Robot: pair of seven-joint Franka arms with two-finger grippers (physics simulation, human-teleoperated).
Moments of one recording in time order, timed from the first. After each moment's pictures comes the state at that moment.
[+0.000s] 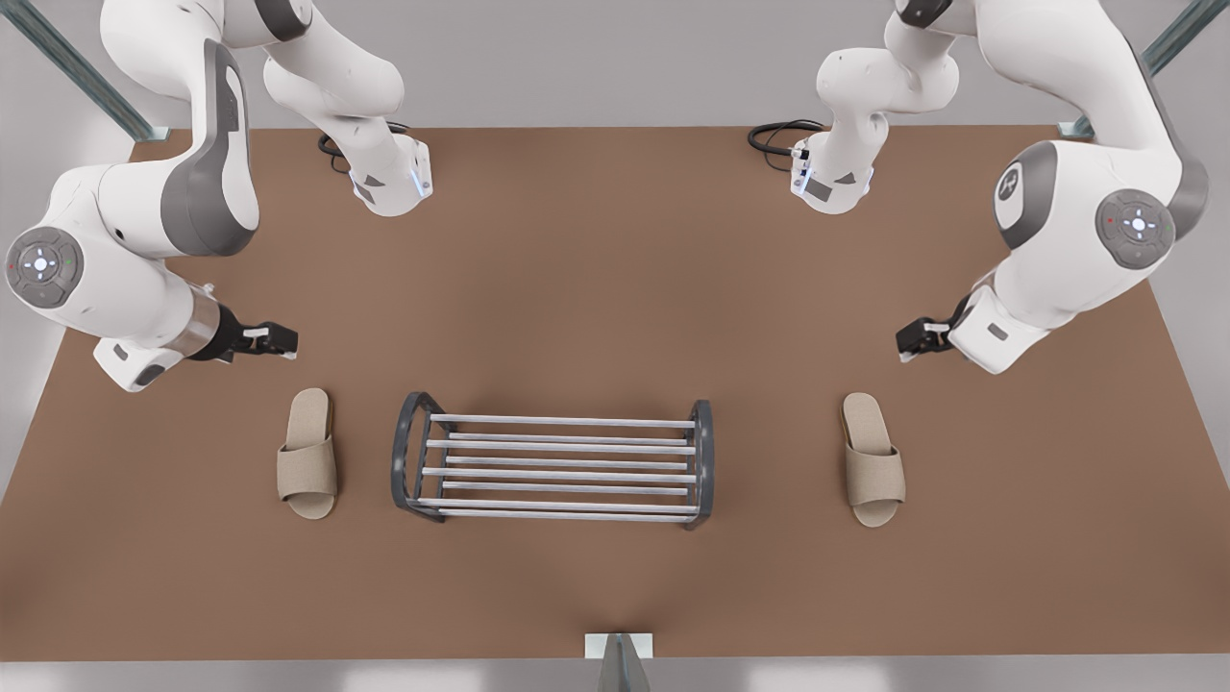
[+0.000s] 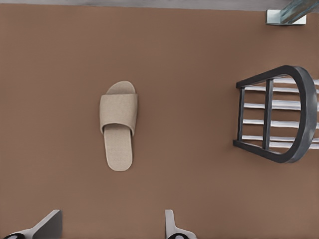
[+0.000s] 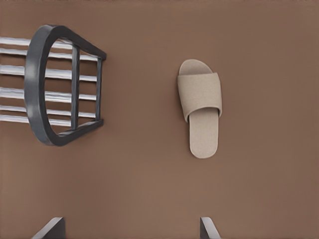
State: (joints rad) left arm -0.08 0.20 -0.05 -1.41 -0.03 1.58 -0.13; right arm -0.12 0.23 0.20 -1.38 -0.01 1.48 0.03
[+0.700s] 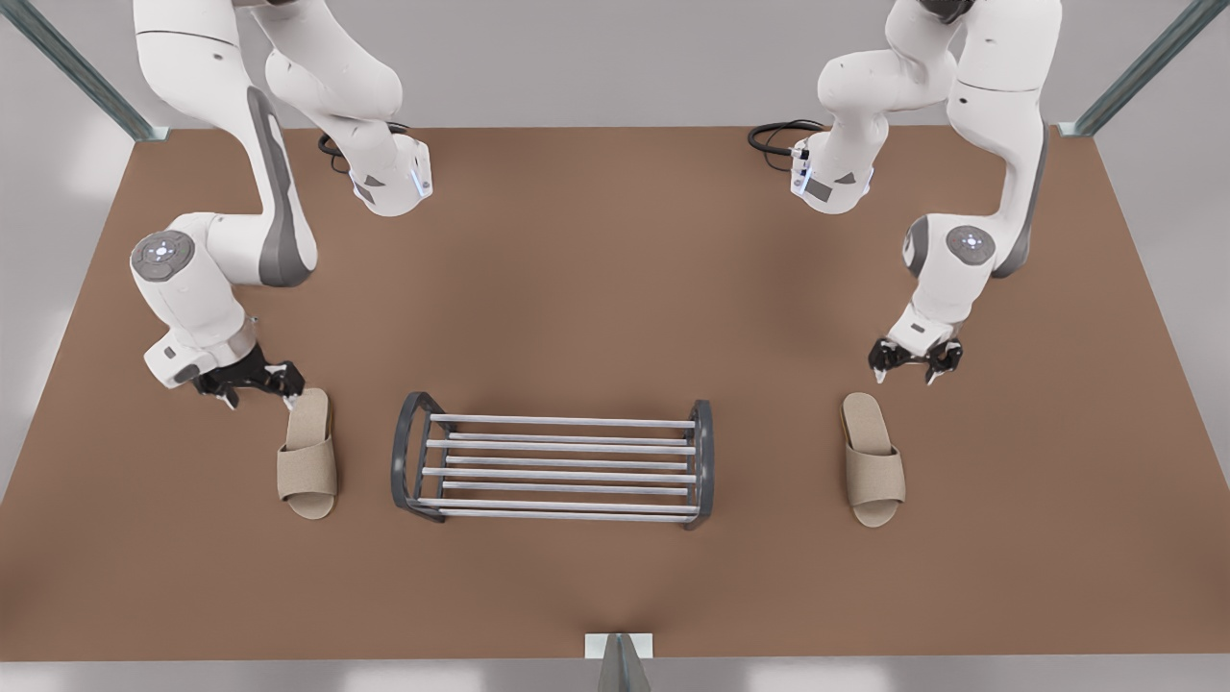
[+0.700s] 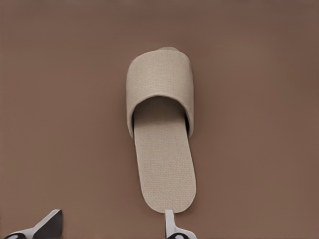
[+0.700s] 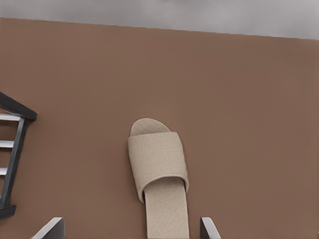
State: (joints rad) left arm 0.12 0.11 -0.05 -2.54 0.21 2.99 -0.07; right arm -0.27 0.03 0.22 -2.22 -0.13 2.55 0.03
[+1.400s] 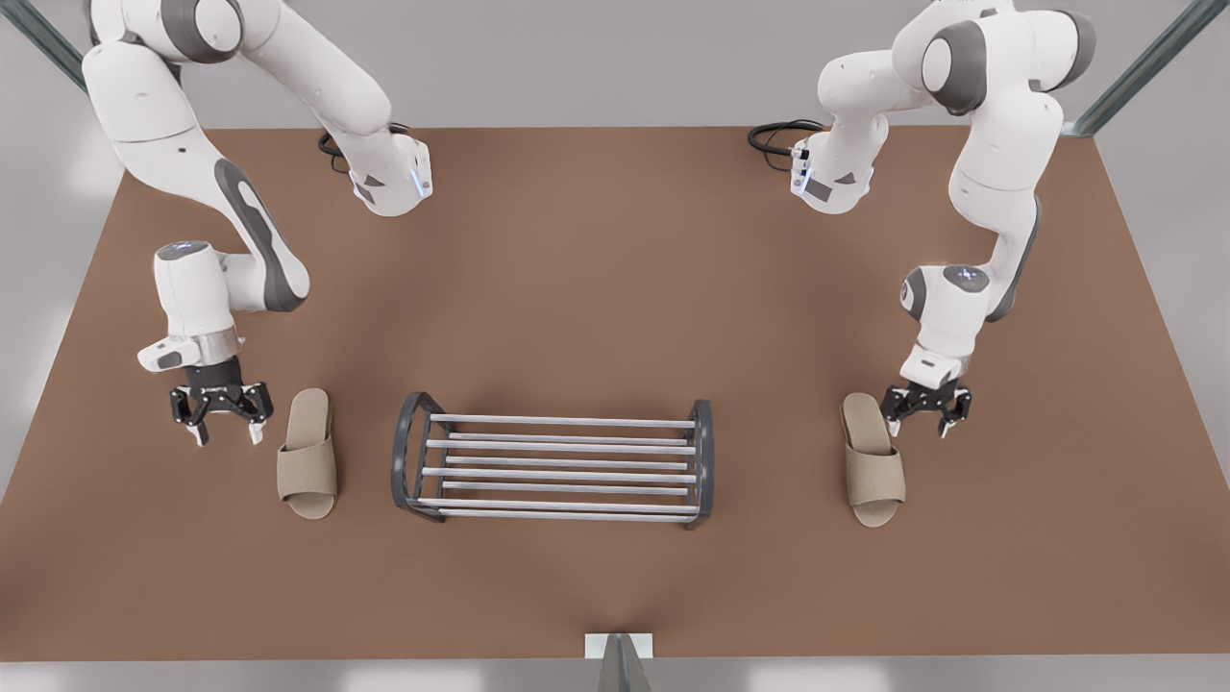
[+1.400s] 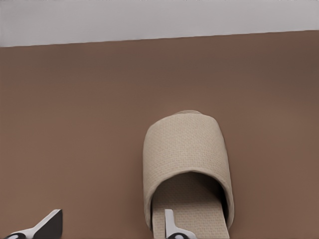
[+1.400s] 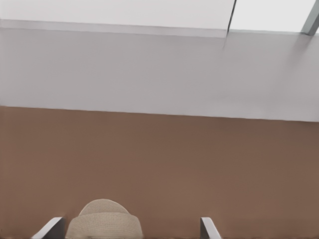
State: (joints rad) left arm 0.13 0.47 0.01 -2.37 0.21 3.47 -0.04; right arm -0.81 0.36 0.53 -2.36 -0.38 3.48 -0.04
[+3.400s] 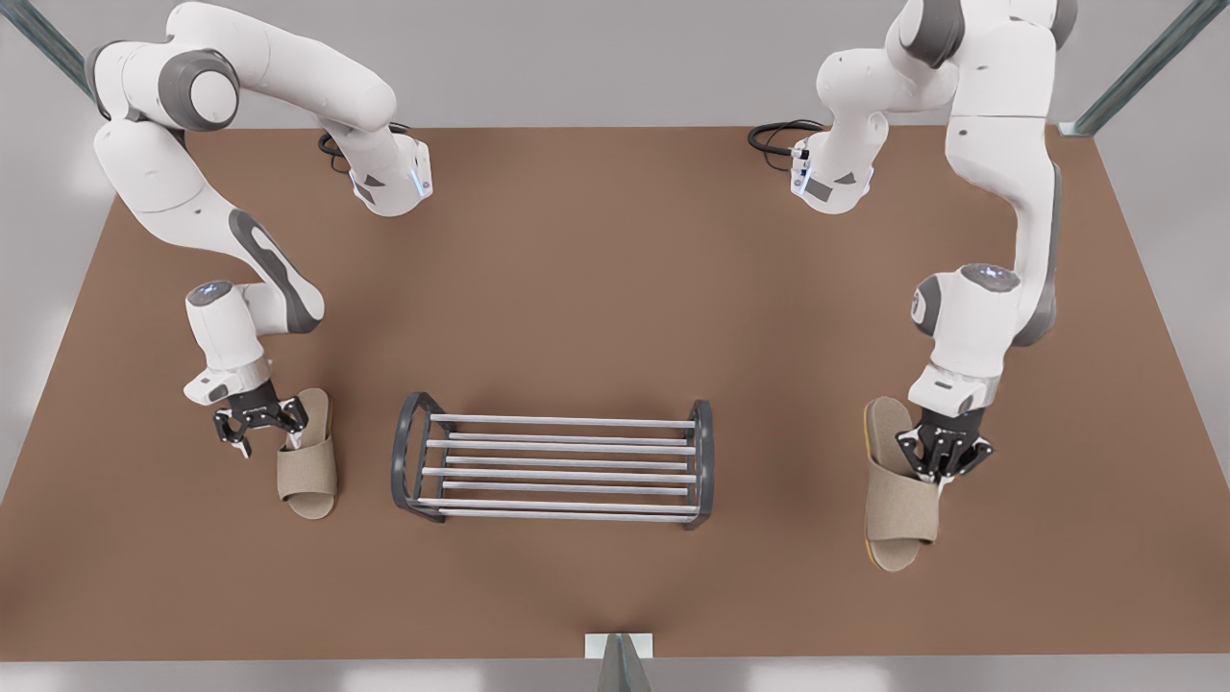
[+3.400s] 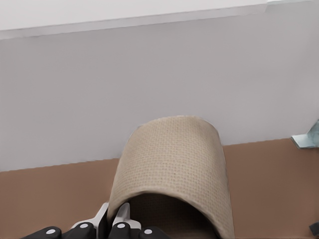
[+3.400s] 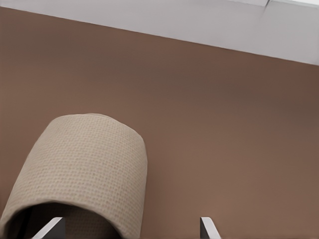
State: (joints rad) left arm -0.07 0.29 0.00 -1.98 0.14 3.02 -0.07; right arm -0.60 0.63 0.27 -2.24 -0.49 3.51 -0.14
